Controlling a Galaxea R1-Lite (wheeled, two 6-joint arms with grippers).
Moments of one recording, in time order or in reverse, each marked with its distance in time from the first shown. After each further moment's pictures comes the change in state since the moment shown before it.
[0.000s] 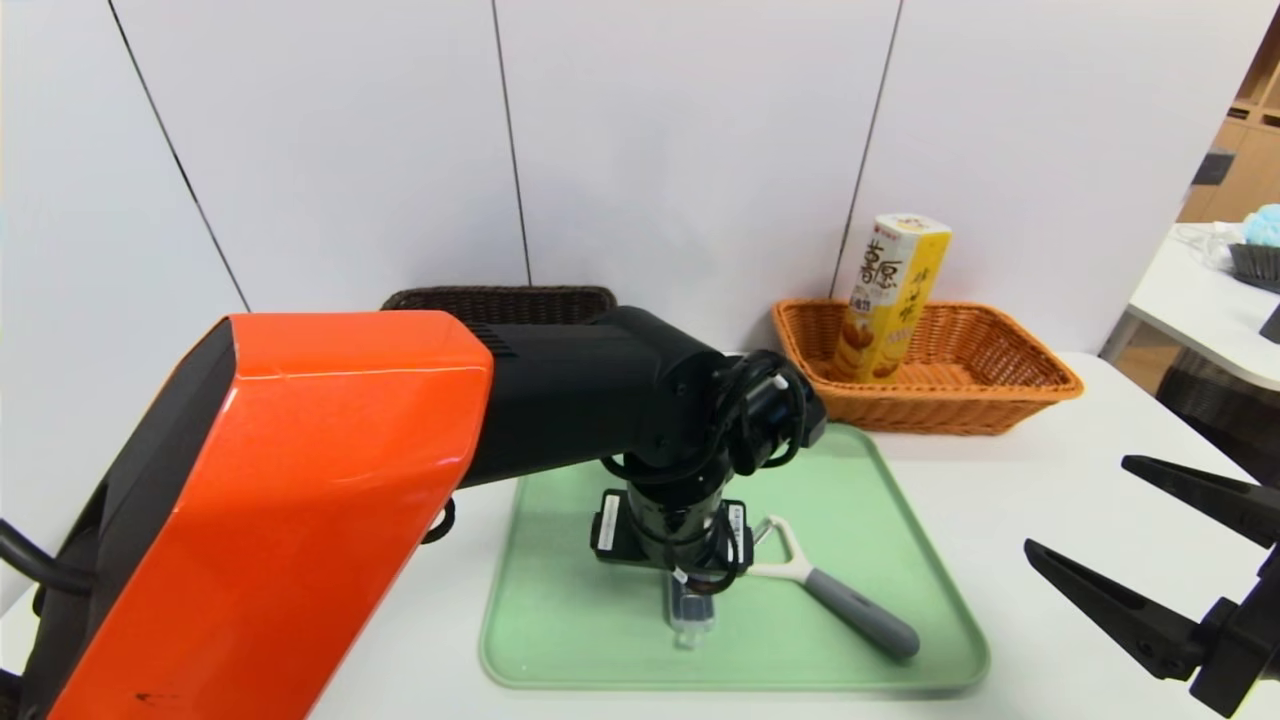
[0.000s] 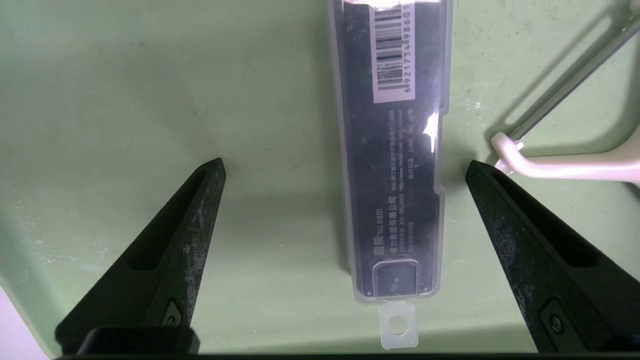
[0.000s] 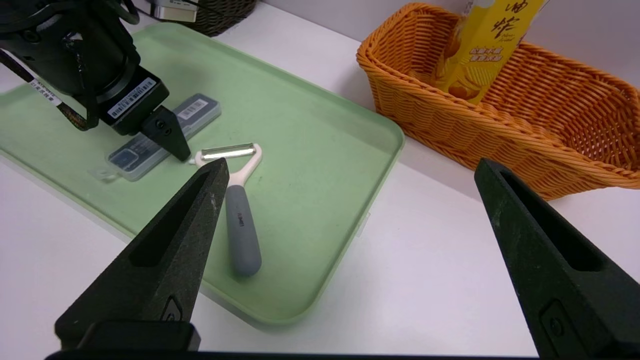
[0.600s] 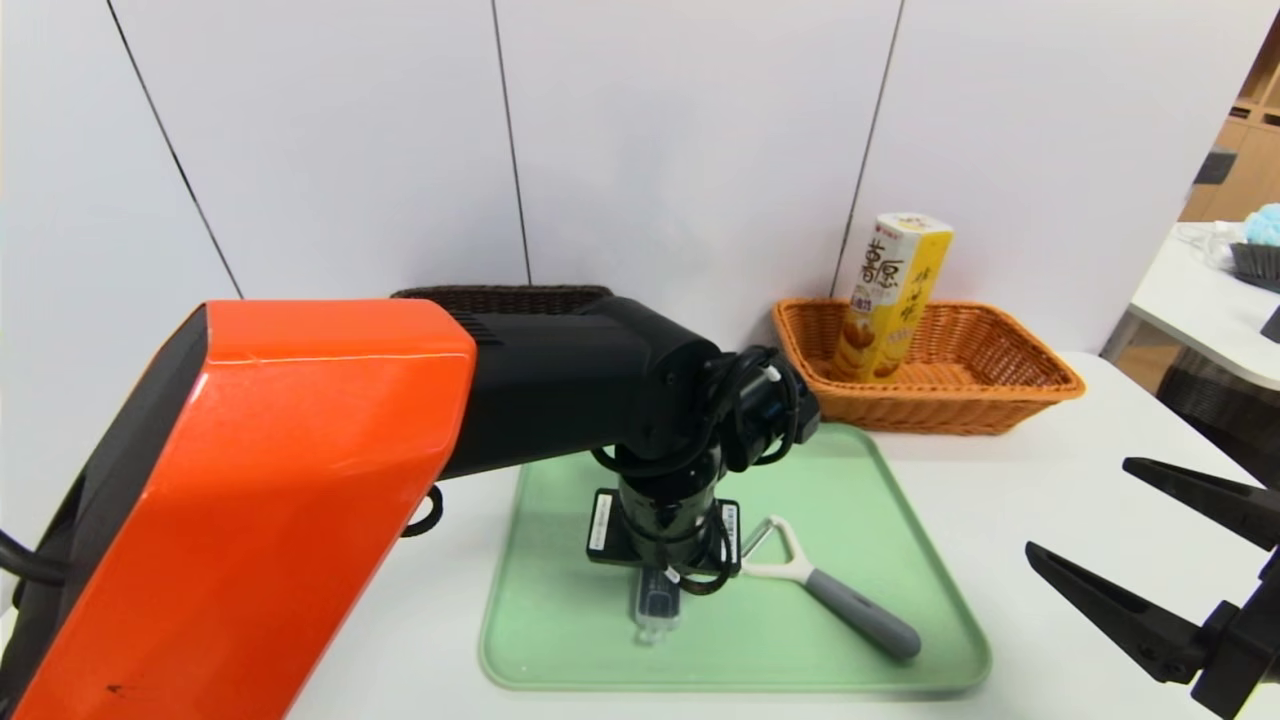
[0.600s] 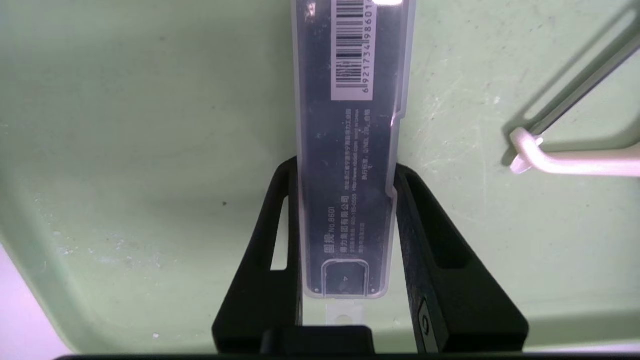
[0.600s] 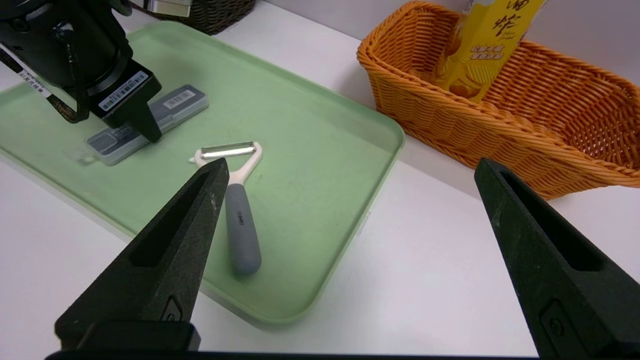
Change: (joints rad) left arm -0.003 -0.030 0.004 0.017 0.000 0.001; right arm 0.000 -0.004 0.004 0.000 0.000 0.000
